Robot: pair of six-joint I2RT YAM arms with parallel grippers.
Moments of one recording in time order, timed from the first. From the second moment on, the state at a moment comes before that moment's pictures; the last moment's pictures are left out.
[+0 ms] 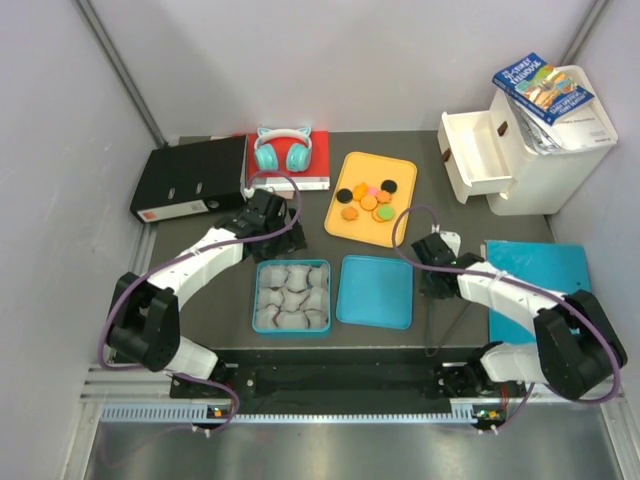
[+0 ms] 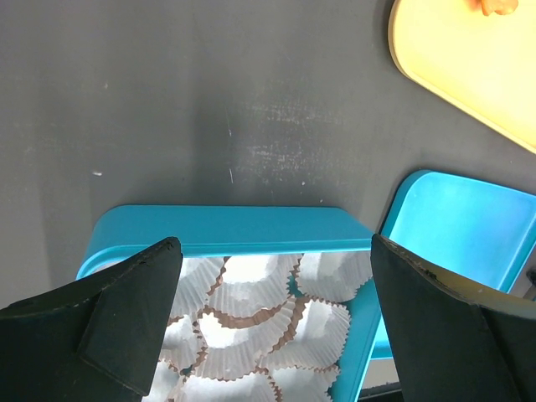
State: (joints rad) left arm -0.47 1.46 1.00 -0.49 -0.04 -0.70; right arm 0.51 1.27 0.60 -0.52 0.31 0.66
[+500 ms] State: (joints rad) left arm -0.47 1.46 1.00 -0.49 -0.02 -0.69; right arm 0.51 1.45 0.97 -0.61 0.52 0.52
